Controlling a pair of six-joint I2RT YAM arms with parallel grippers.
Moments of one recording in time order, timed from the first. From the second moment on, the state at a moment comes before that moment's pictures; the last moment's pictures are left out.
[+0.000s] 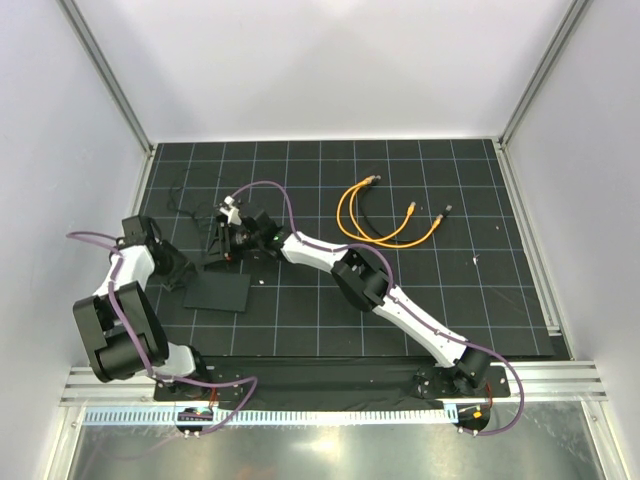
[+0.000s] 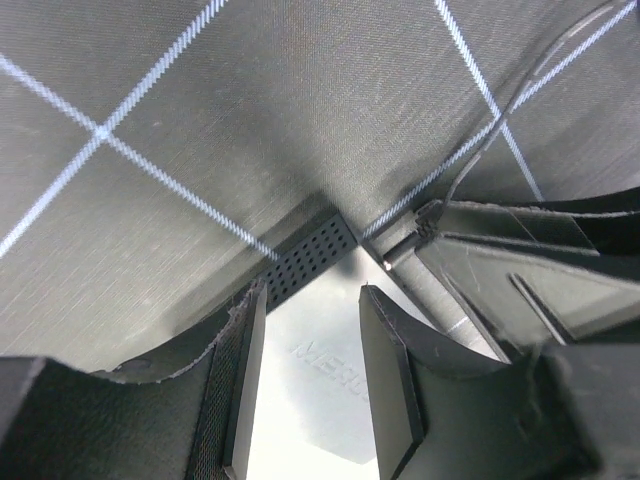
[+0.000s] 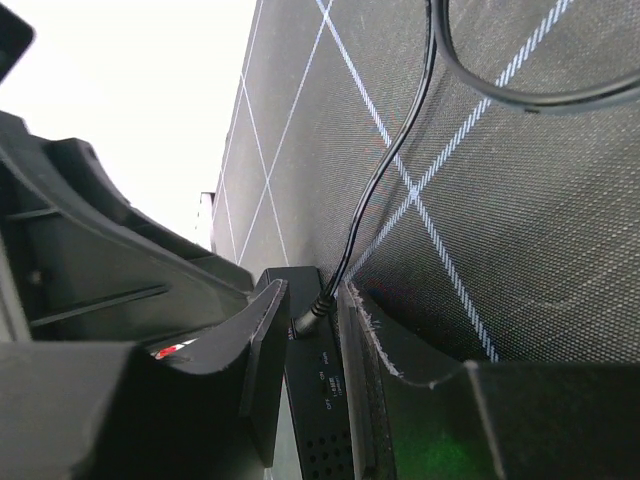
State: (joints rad) left arm 0.37 1.42 0.79 -0.57 0.14 -0.54; right arm 0.93 2.88 2.41 0.13 -0.64 0.98
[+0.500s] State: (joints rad) left arm 0.28 1.33 0.82 -0.66 0.07 -0.58; right arm 0.93 2.87 2.37 0.16 -0.64 1.01
